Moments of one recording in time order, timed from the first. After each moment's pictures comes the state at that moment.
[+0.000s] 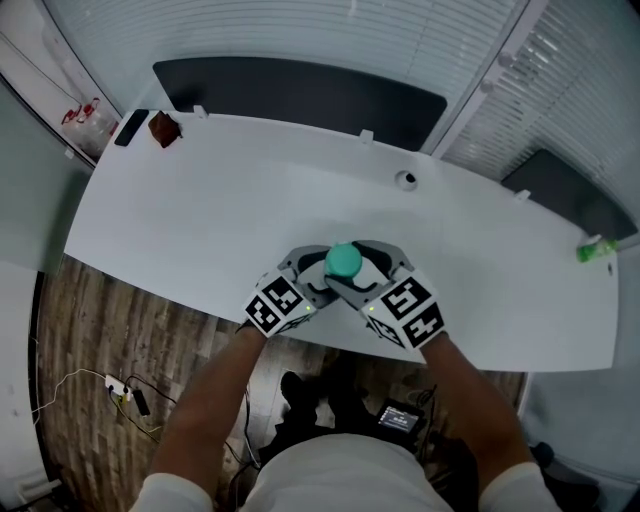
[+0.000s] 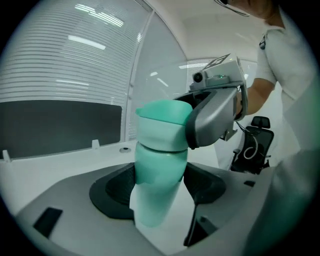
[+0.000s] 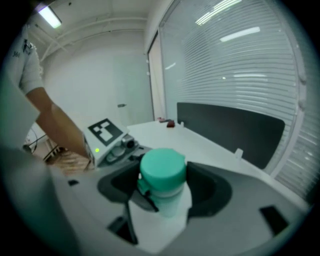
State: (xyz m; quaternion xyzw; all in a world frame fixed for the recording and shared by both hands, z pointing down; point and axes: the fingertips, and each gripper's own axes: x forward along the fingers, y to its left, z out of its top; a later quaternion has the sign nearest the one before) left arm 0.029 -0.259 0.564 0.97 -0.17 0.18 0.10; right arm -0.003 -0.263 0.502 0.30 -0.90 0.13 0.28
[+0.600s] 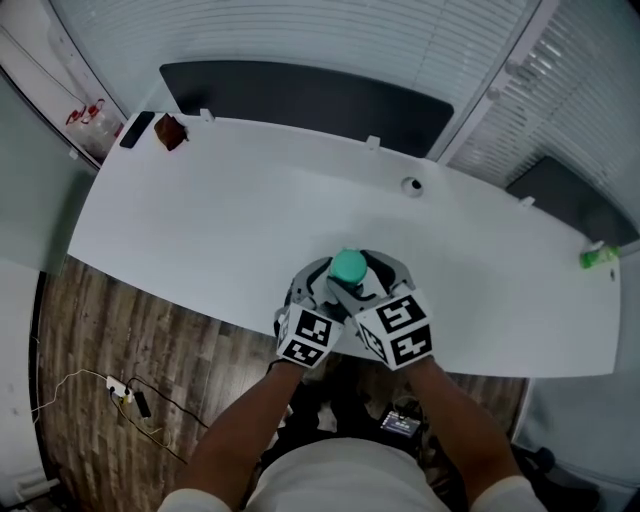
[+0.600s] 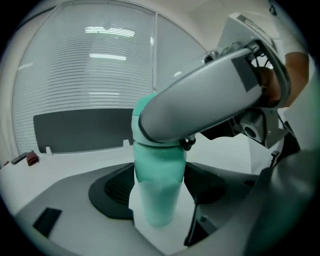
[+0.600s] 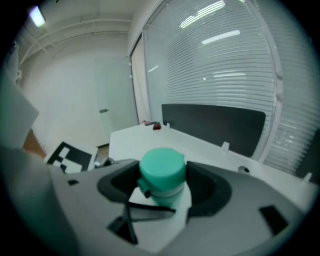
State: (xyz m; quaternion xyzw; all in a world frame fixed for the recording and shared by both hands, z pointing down) left arm 0.019 -0.269 0.565 0.91 -0.37 0.18 0.08; right arm -0.004 -0.268 0.502 0.40 -0.87 0.16 0.25
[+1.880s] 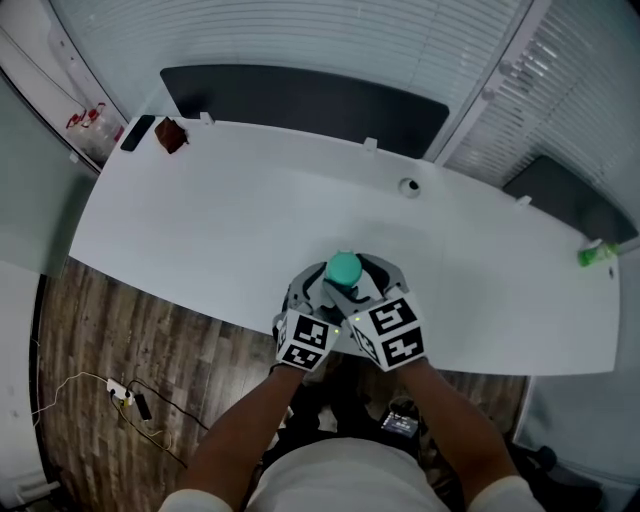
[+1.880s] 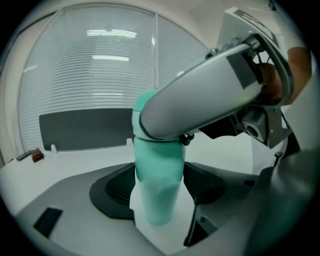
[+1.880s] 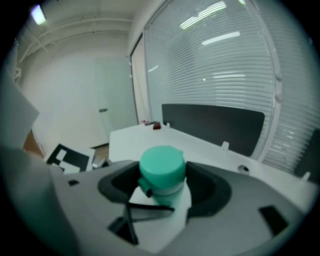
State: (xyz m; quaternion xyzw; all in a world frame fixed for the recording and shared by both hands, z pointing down) left arm 0.012 -0.261 0.569 0.90 -0.39 0.18 0.08; right arm -0.007 -0.260 0.506 0.40 -0.87 0.16 0.25
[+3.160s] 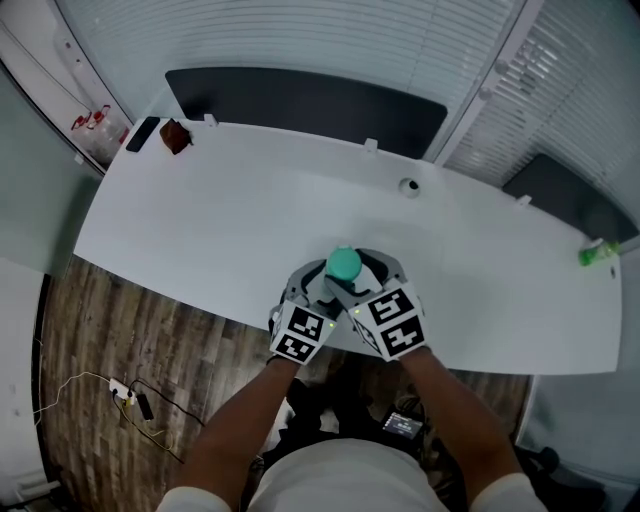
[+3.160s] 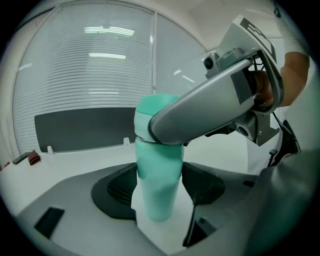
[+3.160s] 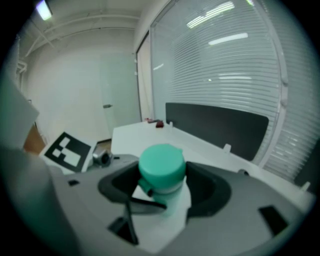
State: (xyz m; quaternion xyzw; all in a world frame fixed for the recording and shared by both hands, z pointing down) left arm 0.008 -0.256 0.567 0.91 -0.36 0.19 0.08; right arm -0.008 -0.259 0.507 0.38 -0.87 0.14 0.27
